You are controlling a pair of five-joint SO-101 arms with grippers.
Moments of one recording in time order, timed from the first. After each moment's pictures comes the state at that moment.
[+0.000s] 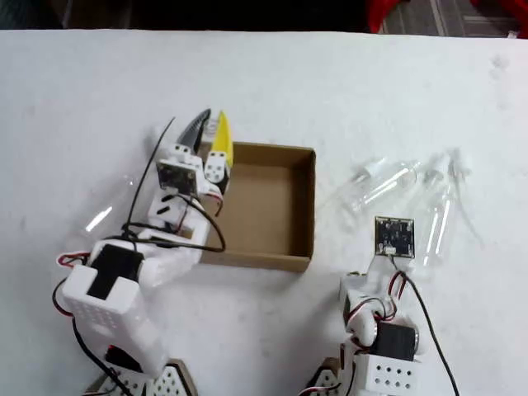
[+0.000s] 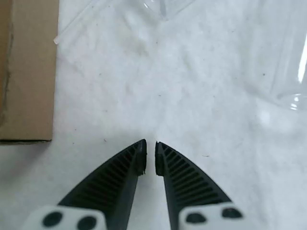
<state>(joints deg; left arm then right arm) 8.7 15.5 60.9 -74.1 5.1 5.2 -103.2 96.4 72.4 6.6</state>
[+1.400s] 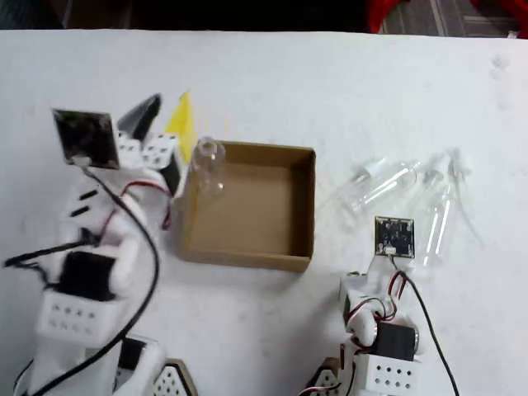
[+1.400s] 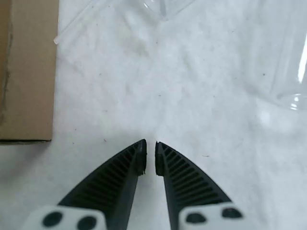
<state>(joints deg) 3.9 -58.2 44.1 35.0 9.2 5.2 -103.2 96.4 72.4 6.6</state>
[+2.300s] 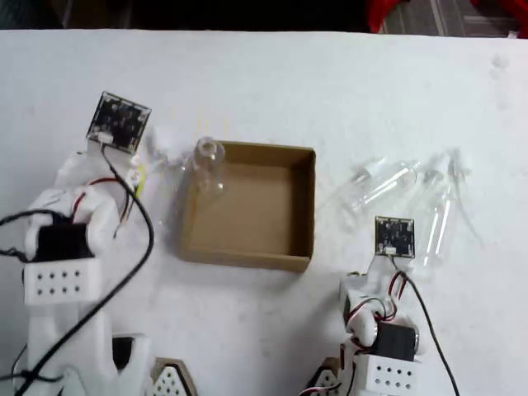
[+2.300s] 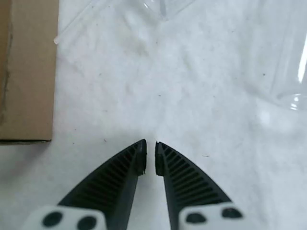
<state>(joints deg) -11.6 -47.5 43.2 54.3 -22.5 5.2 -103.2 96.4 72.4 6.6</state>
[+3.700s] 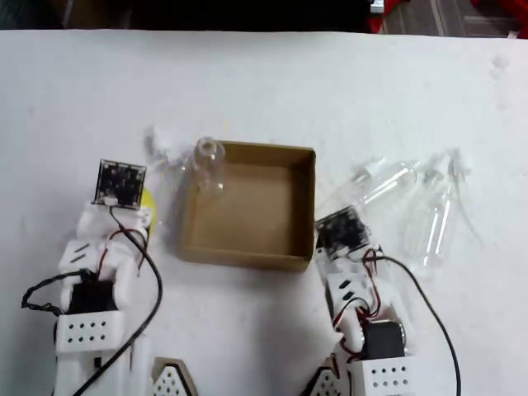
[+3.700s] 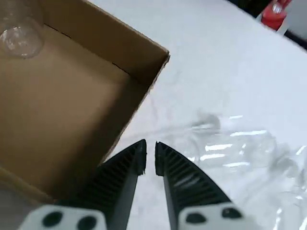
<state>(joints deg) -12.3 -69.3 80.5 32.1 -13.0 -9.1 -103.2 96.2 44.8 26.8</state>
